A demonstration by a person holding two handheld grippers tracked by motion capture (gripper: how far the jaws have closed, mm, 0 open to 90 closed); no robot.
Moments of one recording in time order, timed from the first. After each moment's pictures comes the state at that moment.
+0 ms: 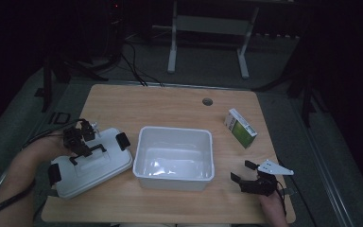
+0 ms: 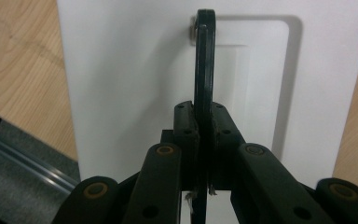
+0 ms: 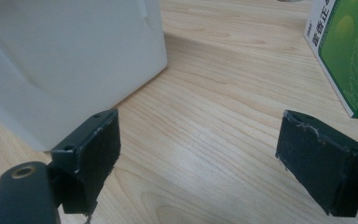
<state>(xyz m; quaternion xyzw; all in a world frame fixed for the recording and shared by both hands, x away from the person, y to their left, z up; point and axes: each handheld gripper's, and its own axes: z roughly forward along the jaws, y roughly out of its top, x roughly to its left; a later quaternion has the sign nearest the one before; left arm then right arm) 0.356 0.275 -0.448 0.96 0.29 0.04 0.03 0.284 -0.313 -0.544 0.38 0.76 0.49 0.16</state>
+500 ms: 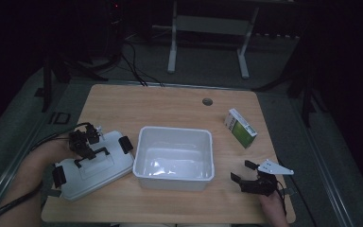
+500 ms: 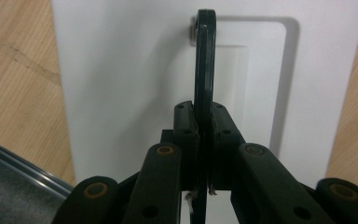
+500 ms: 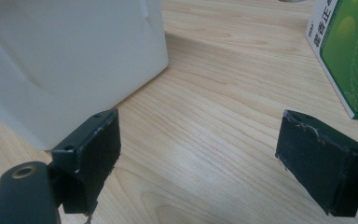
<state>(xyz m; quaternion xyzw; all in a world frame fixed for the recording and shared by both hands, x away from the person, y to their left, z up) 0.360 0.269 -0.470 0.96 0.29 0.03 0.03 0.284 -0.314 -0.544 0.38 0.77 0.49 0.16</state>
